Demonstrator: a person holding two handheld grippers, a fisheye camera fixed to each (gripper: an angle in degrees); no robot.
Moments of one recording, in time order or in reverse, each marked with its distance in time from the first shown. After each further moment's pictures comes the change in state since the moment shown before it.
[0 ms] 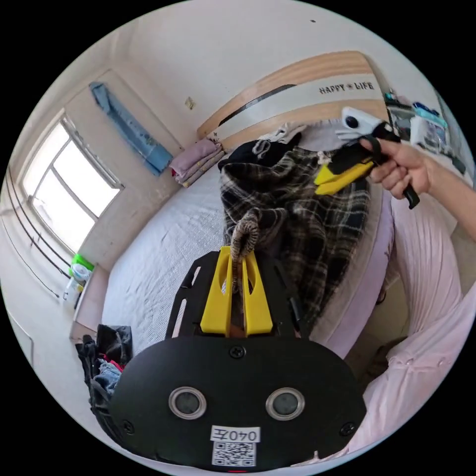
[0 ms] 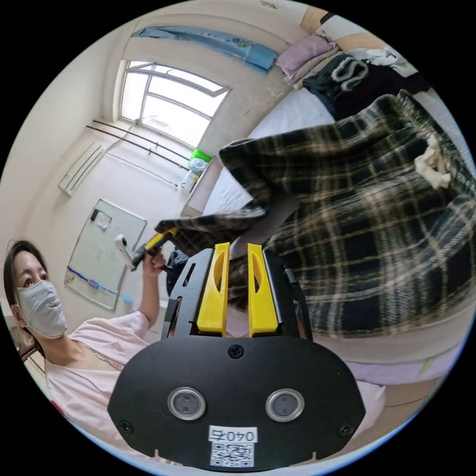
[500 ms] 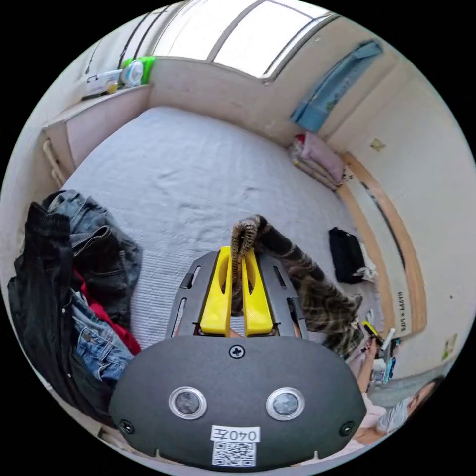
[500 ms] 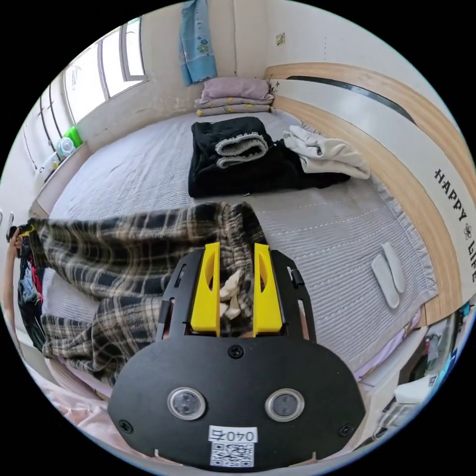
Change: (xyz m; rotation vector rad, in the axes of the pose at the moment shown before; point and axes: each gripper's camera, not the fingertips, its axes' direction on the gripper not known) left arm -0.518 0.001 0.100 -0.307 -0.018 -0.871; right arm 0.007 -0.147 0.022 0.052 0.942 -0.074
